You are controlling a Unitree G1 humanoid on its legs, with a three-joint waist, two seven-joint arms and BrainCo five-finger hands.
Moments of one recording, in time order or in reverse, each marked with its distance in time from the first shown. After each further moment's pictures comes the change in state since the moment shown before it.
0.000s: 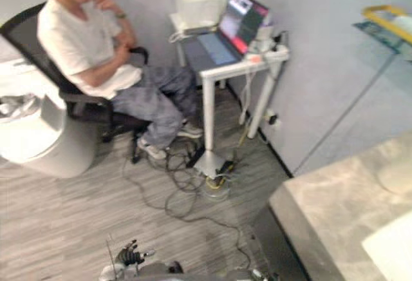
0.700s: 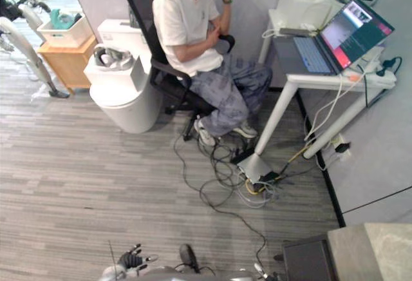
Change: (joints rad) left arm -0.004 0.011 -0.012 0.005 0.063 0.046 -0.060; right arm -0.039 0.046 -0.111 0.023 0.025 0.042 -0.003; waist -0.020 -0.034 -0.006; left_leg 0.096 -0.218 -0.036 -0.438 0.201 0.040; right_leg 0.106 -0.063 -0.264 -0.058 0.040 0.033
